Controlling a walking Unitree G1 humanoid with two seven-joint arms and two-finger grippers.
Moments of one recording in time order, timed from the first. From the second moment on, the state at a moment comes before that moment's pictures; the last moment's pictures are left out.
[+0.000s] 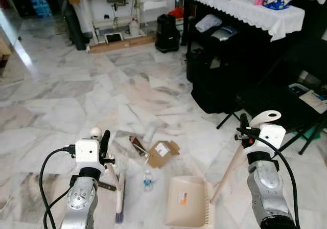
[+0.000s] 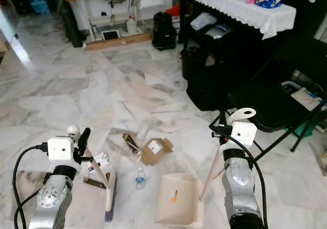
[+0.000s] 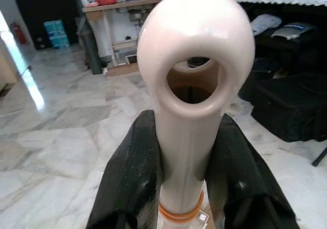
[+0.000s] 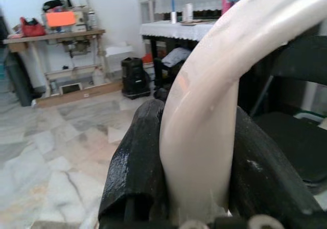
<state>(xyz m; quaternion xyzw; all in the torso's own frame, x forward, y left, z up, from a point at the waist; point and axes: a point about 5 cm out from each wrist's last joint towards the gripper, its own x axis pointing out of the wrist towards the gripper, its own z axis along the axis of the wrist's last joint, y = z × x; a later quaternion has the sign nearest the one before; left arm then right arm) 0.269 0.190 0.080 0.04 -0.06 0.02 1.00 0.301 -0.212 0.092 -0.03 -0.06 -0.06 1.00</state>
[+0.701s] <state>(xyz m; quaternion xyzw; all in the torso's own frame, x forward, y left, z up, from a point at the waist) 0.271 0.190 0.083 0.04 -0.06 0.02 1.00 0.302 -0.212 0.093 -0.03 -0.06 -0.06 1.00</state>
